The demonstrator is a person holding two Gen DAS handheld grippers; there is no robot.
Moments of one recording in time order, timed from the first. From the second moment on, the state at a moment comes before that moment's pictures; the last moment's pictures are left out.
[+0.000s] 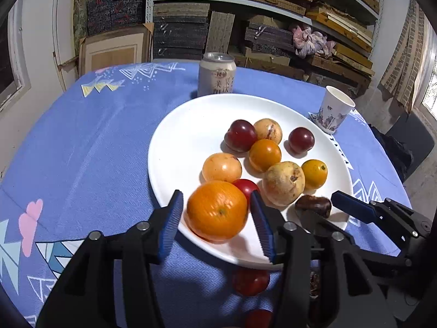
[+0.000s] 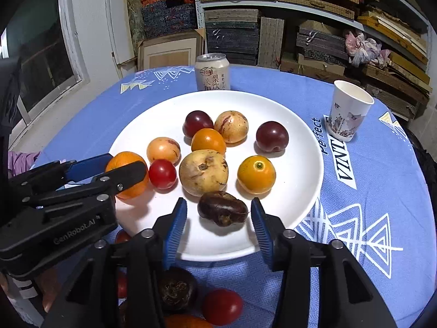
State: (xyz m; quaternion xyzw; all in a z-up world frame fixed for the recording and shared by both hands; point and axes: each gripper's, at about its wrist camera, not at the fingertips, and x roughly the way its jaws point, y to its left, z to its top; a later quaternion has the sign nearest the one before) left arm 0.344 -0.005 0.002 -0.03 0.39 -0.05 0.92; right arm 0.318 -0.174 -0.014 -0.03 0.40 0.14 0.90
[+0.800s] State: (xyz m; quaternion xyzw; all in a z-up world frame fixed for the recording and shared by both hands) left arm 0.194 0.009 0.006 0.05 0.33 -0.03 0.94; right arm 0.201 -0.243 -0.003 0.08 0.34 0.11 0.93
